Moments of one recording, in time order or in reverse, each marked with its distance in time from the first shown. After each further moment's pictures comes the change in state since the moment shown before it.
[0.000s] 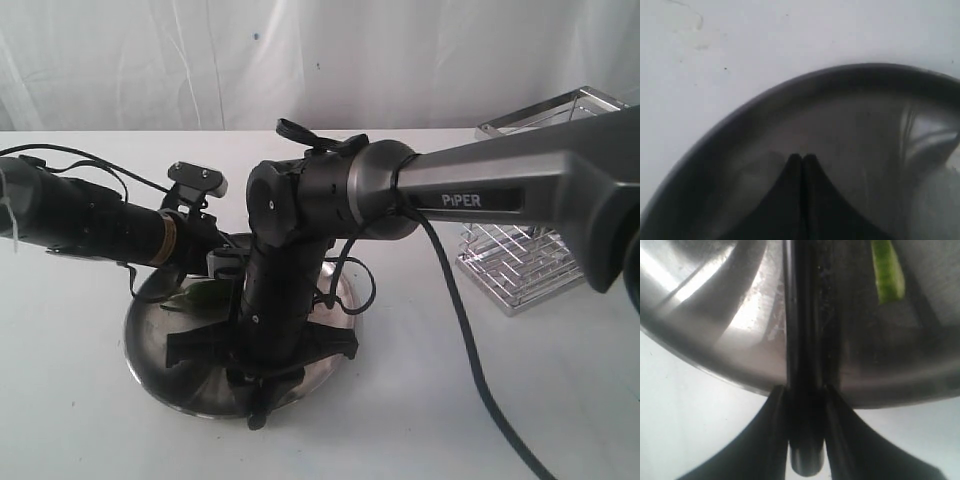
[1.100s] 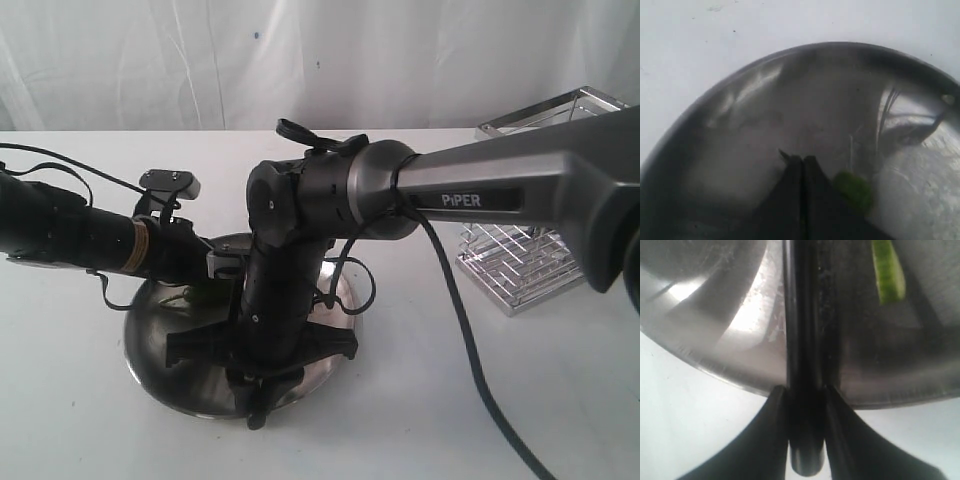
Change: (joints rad) left arm 0.060 -0.063 0.085 0.003 -0.099 -0.074; right arm 0.000 0.000 0.000 0.004 0.000 0.000
